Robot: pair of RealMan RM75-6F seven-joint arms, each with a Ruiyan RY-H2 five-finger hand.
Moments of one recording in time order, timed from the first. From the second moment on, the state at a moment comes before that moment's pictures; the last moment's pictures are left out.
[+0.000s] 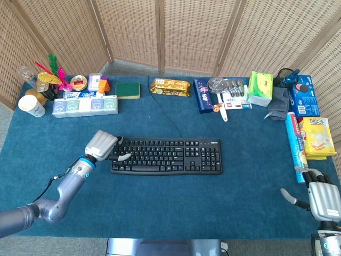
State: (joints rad) left arm -0.75 -1.47 -0.16 -1.42 1.11 0.85 0.53; right arm 0.03 -1.17 0.06 -1.57 -1.44 1.49 -0.11
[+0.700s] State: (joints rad) left arm -0.81 -1.52 -0.13 -1.36 1.07 0.83 0.53; right arm 0.03 -1.17 0.06 -1.57 -1.43 1.48 -0.10
